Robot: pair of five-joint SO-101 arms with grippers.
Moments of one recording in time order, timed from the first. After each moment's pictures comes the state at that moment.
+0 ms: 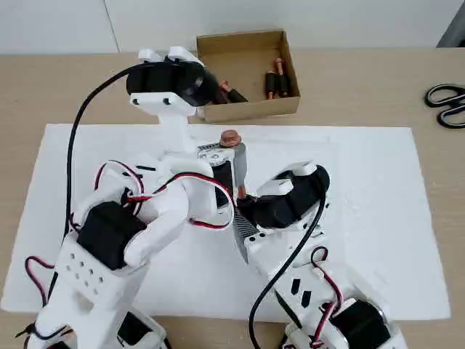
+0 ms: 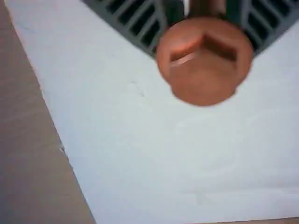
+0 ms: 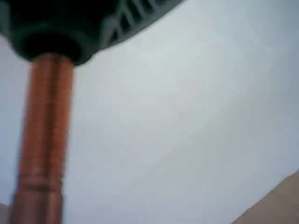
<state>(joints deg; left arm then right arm) 33.2 -35.2 3.4 79.6 34.2 -37.1 -85.7 55.6 62.0 -10.4</state>
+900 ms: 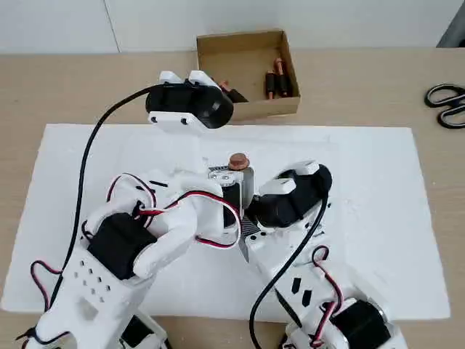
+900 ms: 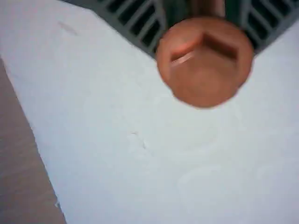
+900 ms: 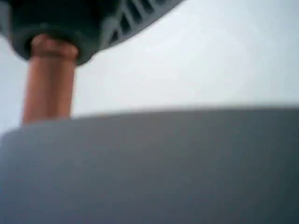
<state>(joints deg) 35.0 -37.8 10.7 79.7 34.7 -36.5 -85.8 55.5 61.9 -10.4</state>
